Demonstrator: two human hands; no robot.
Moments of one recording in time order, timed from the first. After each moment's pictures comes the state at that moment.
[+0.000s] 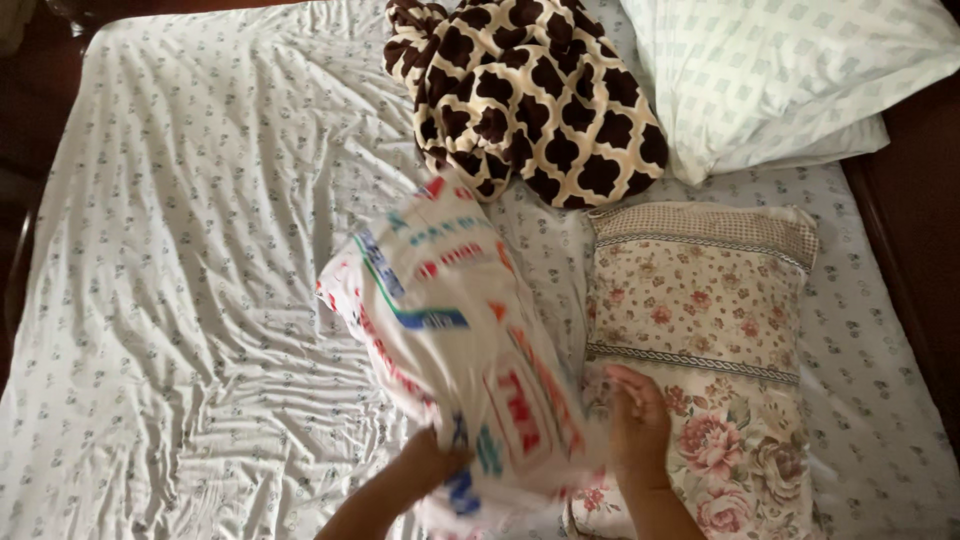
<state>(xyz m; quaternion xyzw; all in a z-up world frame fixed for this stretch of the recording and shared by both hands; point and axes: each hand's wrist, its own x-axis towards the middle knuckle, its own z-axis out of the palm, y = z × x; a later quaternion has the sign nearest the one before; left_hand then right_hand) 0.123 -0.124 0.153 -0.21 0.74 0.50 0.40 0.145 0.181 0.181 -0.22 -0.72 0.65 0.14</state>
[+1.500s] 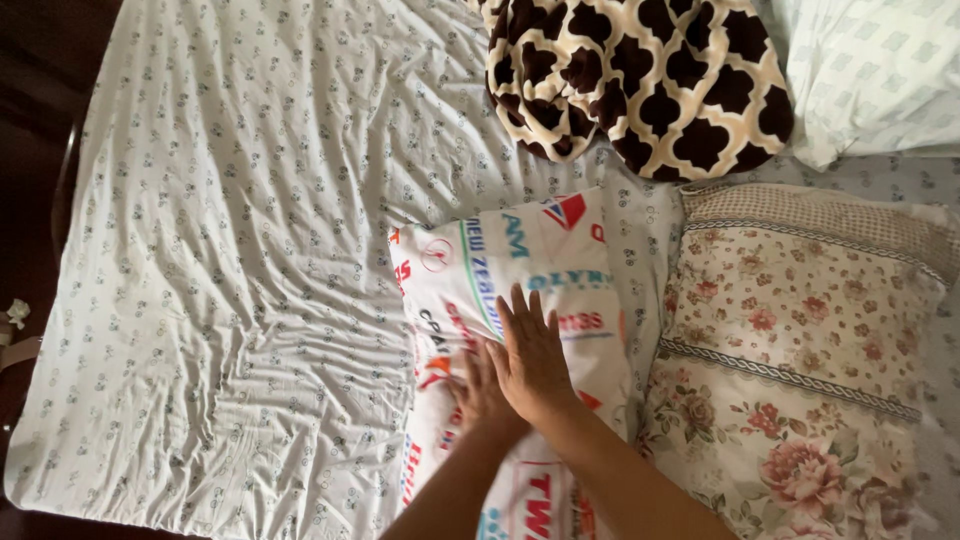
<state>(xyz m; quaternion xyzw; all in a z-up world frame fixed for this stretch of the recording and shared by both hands) 0.091 -0.082 0.118 -0.04 0.90 0.10 0.43 0.051 0.010 0.129 0.16 -0.94 0.31 0.03</state>
